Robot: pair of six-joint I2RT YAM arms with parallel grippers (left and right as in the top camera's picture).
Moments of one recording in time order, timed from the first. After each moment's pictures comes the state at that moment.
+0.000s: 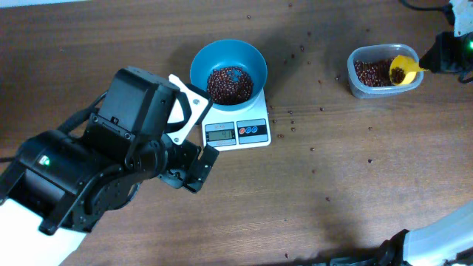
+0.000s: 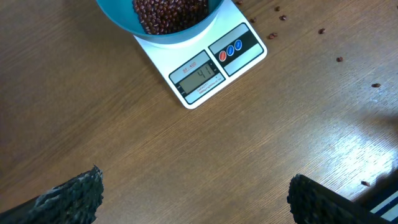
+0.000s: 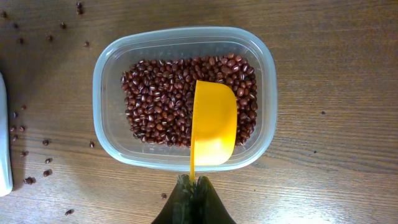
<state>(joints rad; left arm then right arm) -0.61 1.12 1.16 -1.05 -0.03 0.04 -0.50 1.78 1.52 -0.99 -0.36 -0.39</state>
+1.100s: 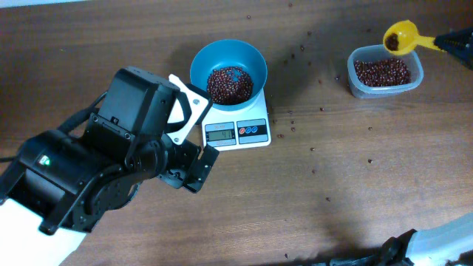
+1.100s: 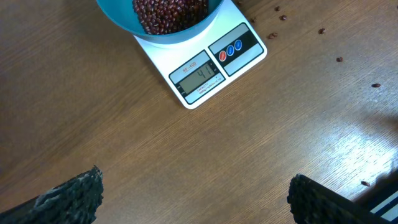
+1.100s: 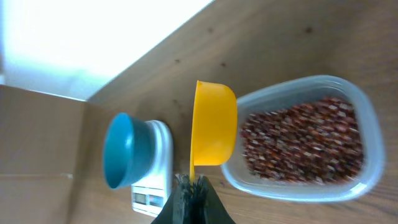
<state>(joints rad) -0.61 1.12 1.16 -1.05 -0.03 0.04 -0.71 1.78 1.52 -1.02 -1.03 -0.24</state>
